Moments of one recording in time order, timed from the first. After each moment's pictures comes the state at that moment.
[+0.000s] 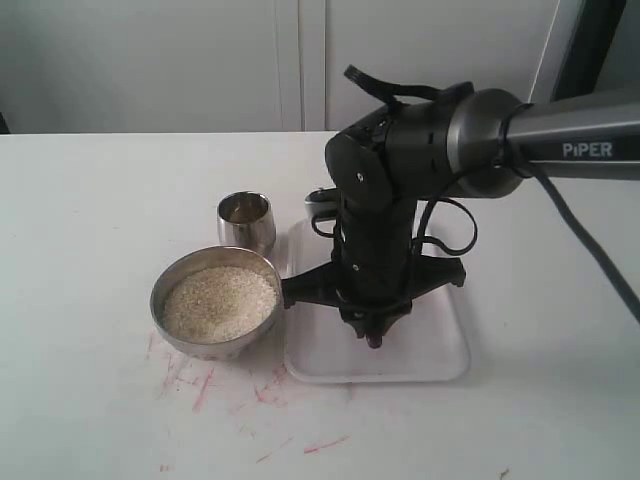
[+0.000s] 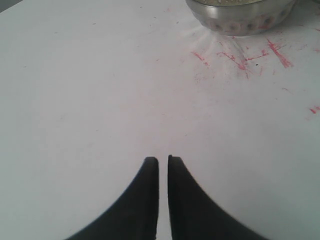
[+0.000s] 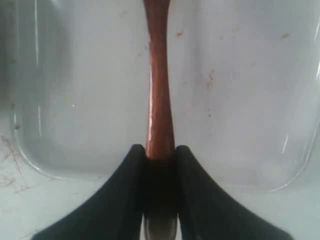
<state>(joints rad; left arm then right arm) -0.12 0.00 -0.02 0.00 0.39 0.24 0.55 1.93 -1.34 -0.11 0.95 0.60</state>
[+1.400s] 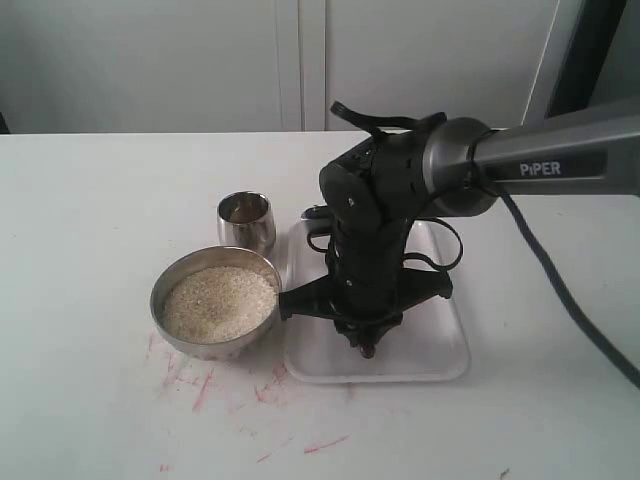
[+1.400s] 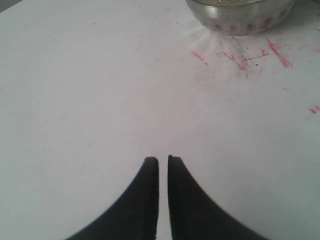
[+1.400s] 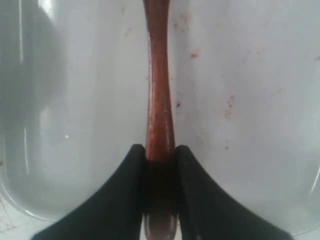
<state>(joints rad) -0.12 0.00 -0.02 0.00 0.39 0.24 0.54 2.01 -1.34 -0.12 0.88 0.59</state>
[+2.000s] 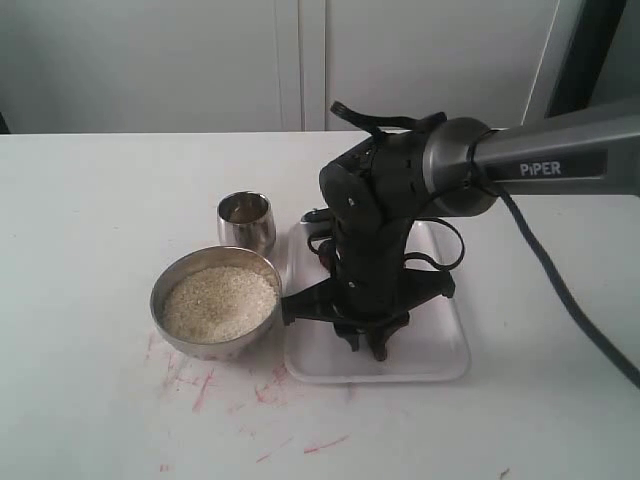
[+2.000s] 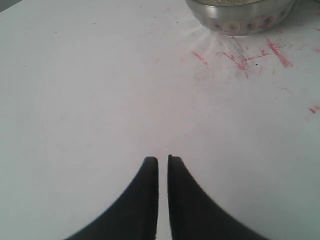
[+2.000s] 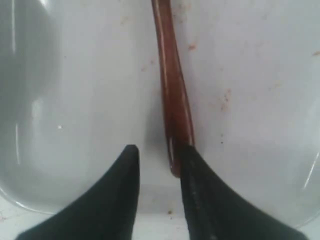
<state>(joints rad) -0.12 0.00 -0.02 0.00 0.39 0.24 0.54 2.01 -1.34 -0.12 0.90 0.56</state>
